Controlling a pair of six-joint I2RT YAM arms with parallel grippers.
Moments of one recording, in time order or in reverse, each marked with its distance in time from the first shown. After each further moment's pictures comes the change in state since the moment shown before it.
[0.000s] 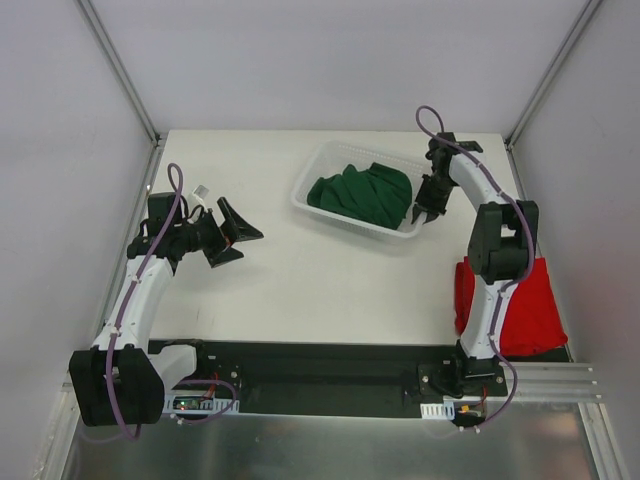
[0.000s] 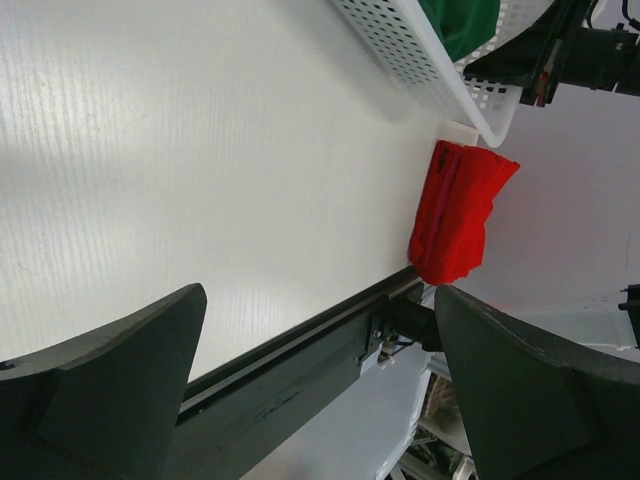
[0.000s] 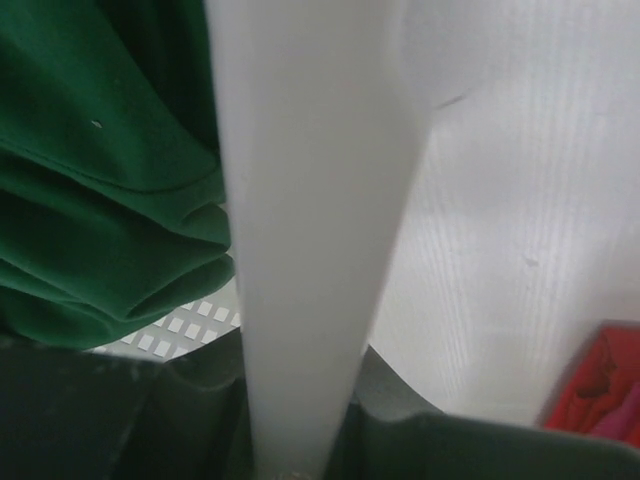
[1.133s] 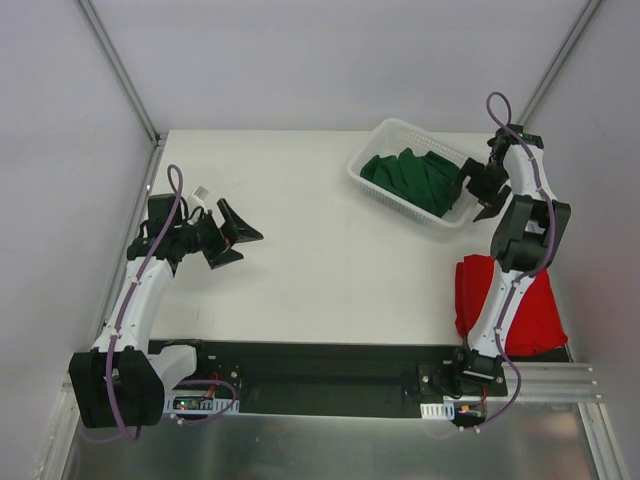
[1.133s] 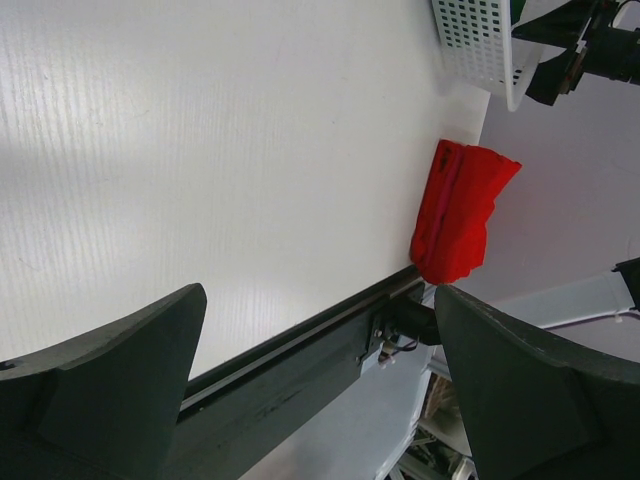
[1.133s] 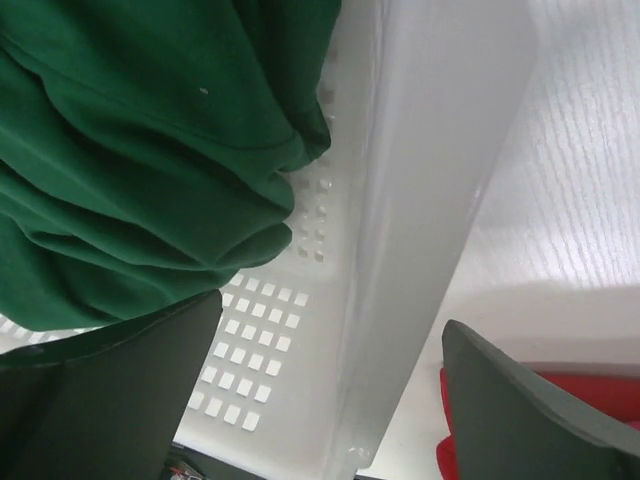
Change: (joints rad) left arm 0.000 -0.007 -0.008 -0.005 -0.005 0.000; right arm -0.333 0.121 0.214 -0.070 -0.080 -0.130
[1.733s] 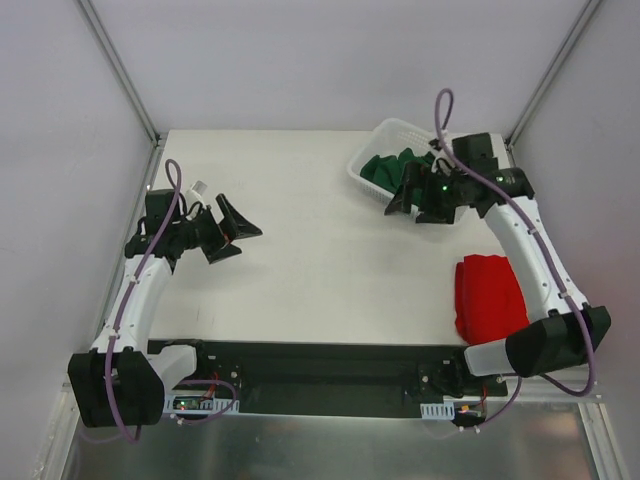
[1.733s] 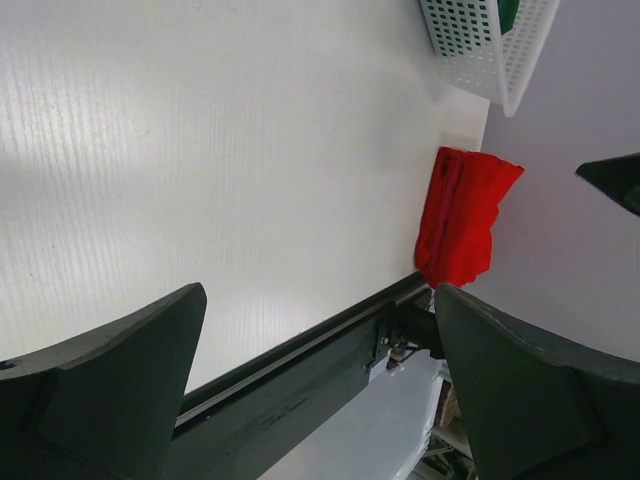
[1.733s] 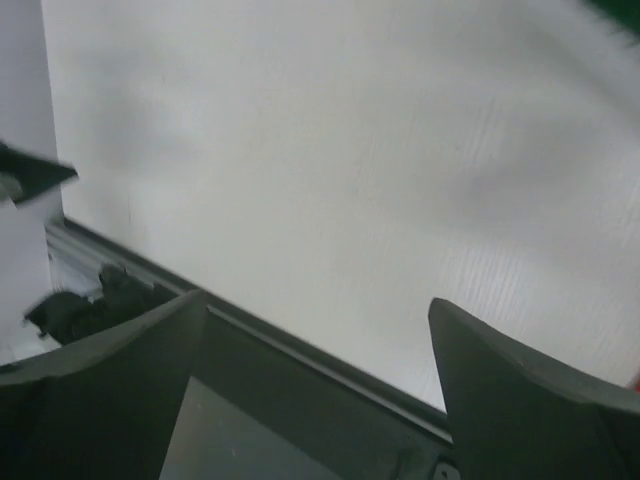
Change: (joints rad) left arm 0.000 0.000 0.029 -0.002 -0.012 0.019; right arm 0.381 -0.780 -0.461 0.164 -0.212 -0.022
